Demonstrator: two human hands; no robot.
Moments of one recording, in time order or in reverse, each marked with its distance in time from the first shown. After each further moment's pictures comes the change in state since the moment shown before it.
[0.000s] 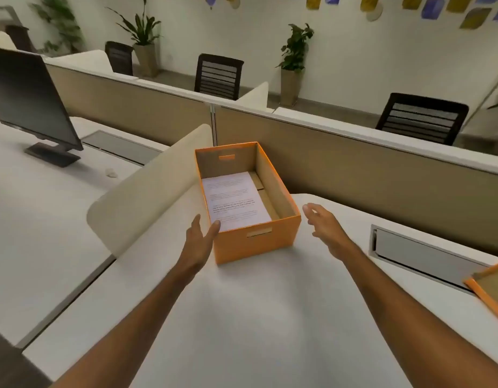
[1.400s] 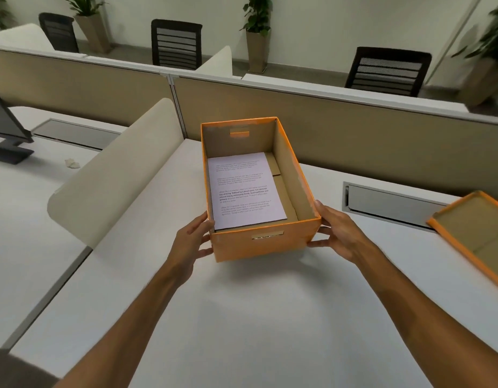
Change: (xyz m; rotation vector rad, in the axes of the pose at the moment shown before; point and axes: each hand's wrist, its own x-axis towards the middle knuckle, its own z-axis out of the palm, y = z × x) left_hand -0.047 -0.005 0.029 -0.302 -0.239 -0.058; right_hand -0.079 0.079 -0.049 0.503 -0.088 0.207
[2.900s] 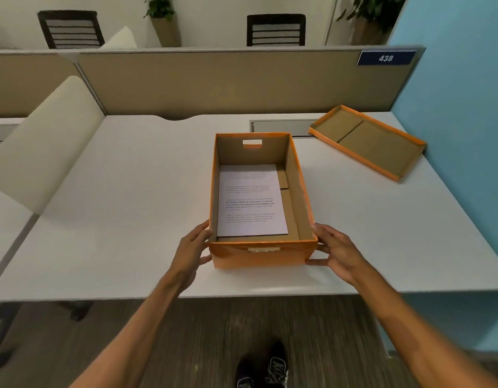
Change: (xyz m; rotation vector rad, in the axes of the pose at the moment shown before) left_hand -0.269 -0.111 0.104 0.149 -0.307 -0.084; right_hand -0.371 0.209 -0.074 0.261 0.345 0.056
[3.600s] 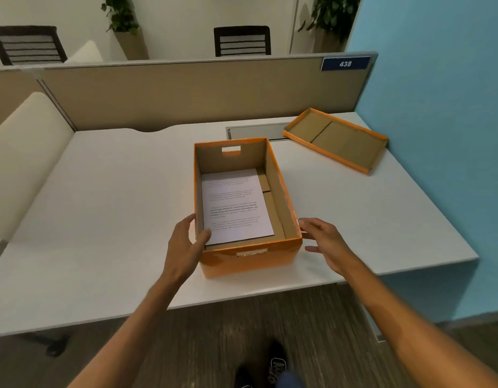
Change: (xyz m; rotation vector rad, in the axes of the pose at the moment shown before) left_hand -0.005 0.017 0.003 0.529 0.146 0.302; right_hand -0.026 -0.008 0.013 -0.255 0.212 -0.162
